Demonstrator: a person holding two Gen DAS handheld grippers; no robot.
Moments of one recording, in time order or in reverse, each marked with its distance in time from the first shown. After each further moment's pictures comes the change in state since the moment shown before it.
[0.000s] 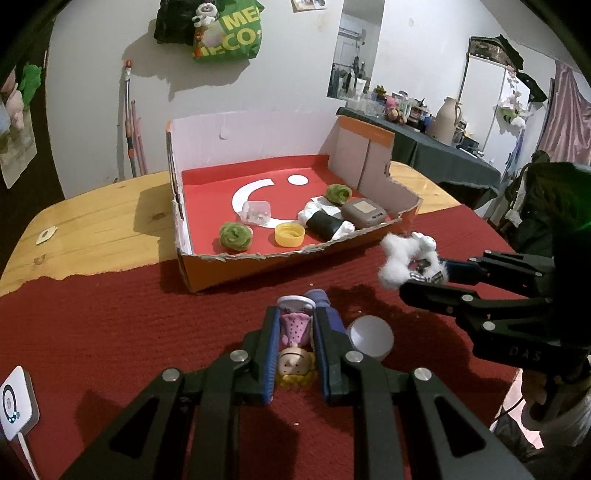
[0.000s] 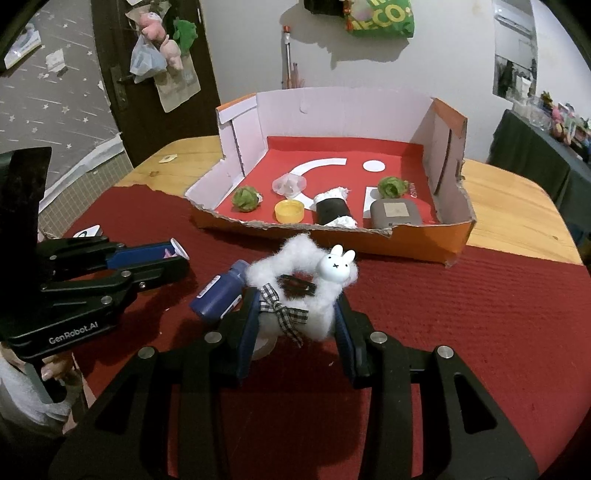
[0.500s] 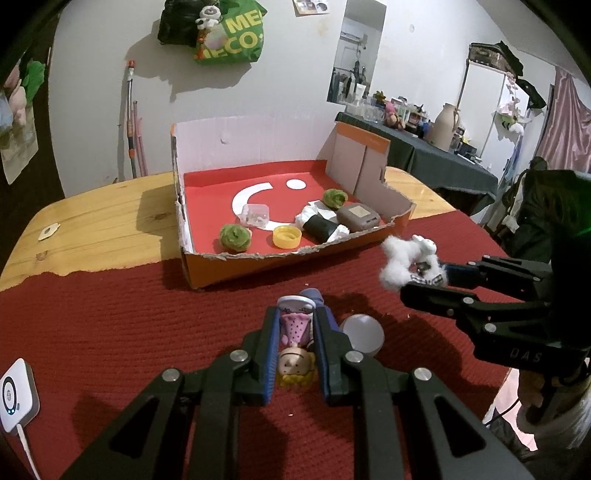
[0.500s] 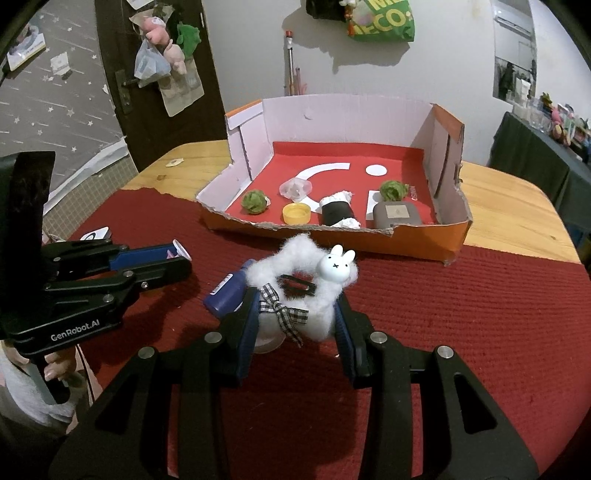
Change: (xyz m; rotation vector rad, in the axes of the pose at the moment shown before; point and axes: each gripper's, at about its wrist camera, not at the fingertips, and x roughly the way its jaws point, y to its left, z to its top) left arm -0.012 -0.001 -0.002 -0.016 -0.015 -0.010; right arm -0.011 0.003 -0.001 0.005 -0.016 0.012
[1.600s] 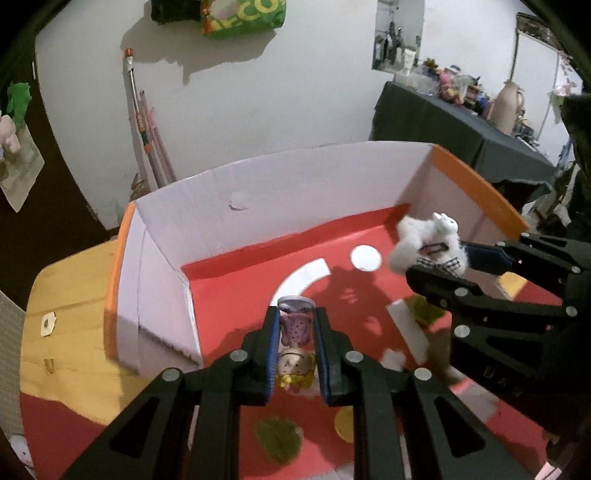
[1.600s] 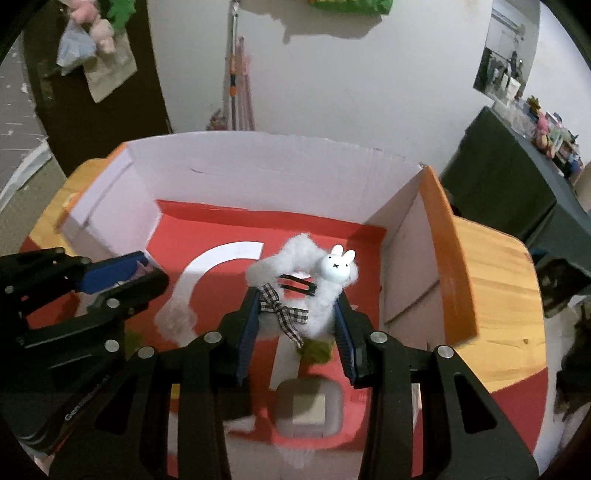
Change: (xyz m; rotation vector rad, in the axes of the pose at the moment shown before) left arm 0.141 0.029 0.164 0.001 0.183 0.199; right arm 0.122 -0.074 0.164 0.026 0.201 -0.227
